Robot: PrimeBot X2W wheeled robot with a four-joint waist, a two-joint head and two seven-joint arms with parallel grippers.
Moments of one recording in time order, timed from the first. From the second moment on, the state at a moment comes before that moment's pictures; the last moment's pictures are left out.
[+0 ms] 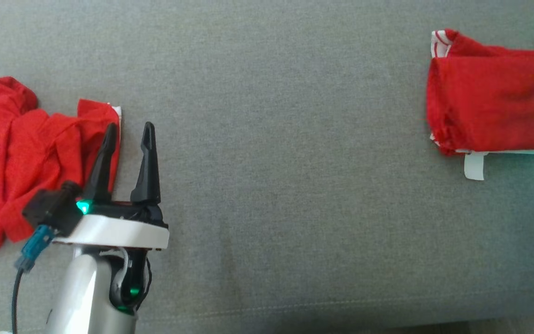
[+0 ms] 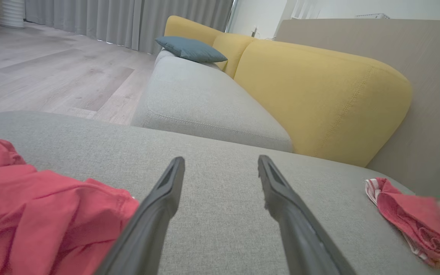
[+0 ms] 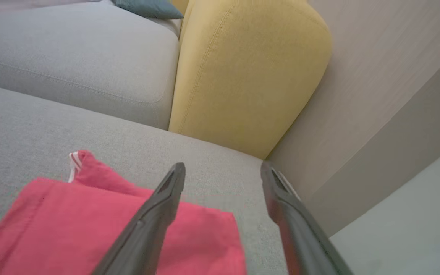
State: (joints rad) left arm -0.18 0.04 -0.11 0.09 -0.32 -0.11 -0.26; right arm -0.56 -0.33 -0.20 0.50 -0.18 0.13 -0.06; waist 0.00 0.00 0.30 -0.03
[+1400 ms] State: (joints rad) left arm 0.00 0.04 -0.14 0.10 -0.29 -0.03 -0.26; right arm -0.13 -0.05 0.10 0.32 0.14 0.13 -0.25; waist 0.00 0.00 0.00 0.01
